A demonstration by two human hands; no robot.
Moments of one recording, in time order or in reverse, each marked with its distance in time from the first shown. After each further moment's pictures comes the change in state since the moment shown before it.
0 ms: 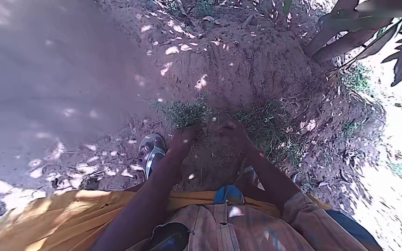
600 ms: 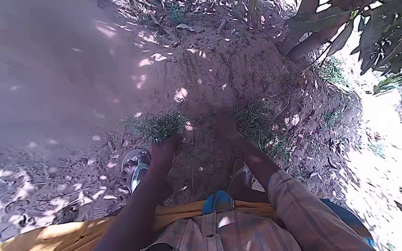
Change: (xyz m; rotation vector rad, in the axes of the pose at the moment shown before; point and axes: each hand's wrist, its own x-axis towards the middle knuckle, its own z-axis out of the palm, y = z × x) left_hand 0.021 -0.026 0.002 -0.034 0.145 0.067; right_hand 0.058 0.002 -0.031 -1.105 0.040 0.051
